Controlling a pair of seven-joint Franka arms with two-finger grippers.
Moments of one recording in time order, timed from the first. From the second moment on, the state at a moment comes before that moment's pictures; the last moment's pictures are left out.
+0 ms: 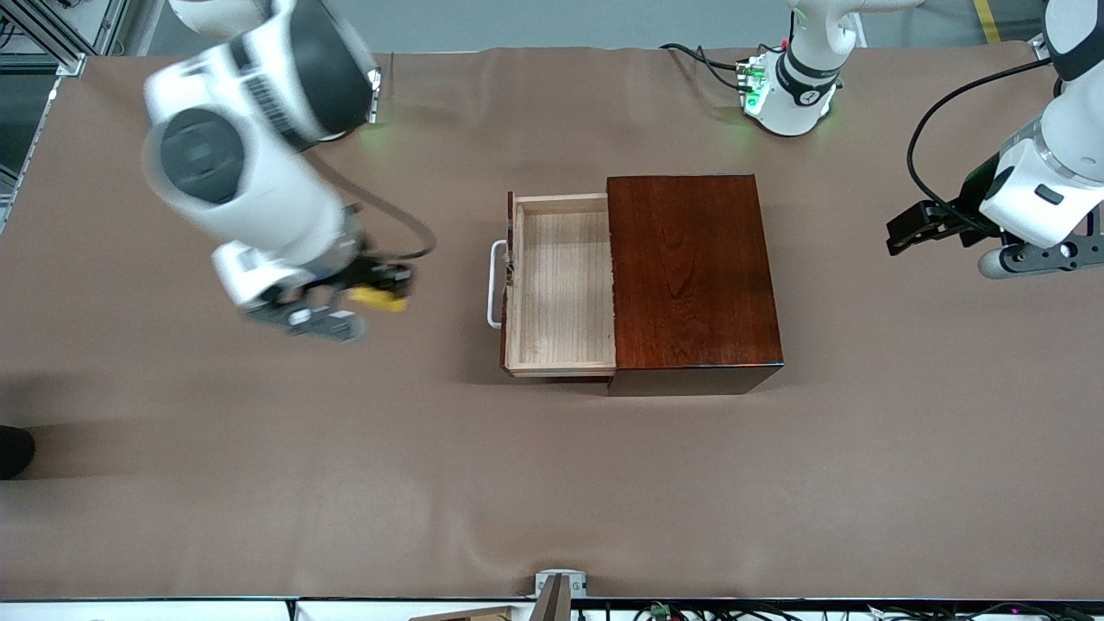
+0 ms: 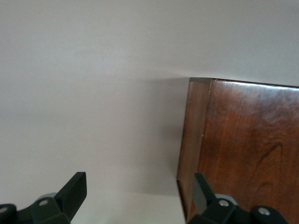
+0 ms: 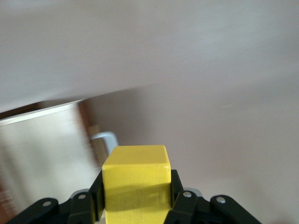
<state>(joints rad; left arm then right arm) 0.00 0.02 -0.12 -1.61 0.01 1.60 -0.20 0.52 0.43 -0.02 -1.19 0.14 1.60 0.73</state>
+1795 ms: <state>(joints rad) -0.03 0.00 -0.08 -1.62 0.02 1.59 -0.11 0.70 0.70 -0.04 -1.27 0.22 2.10 0.77</state>
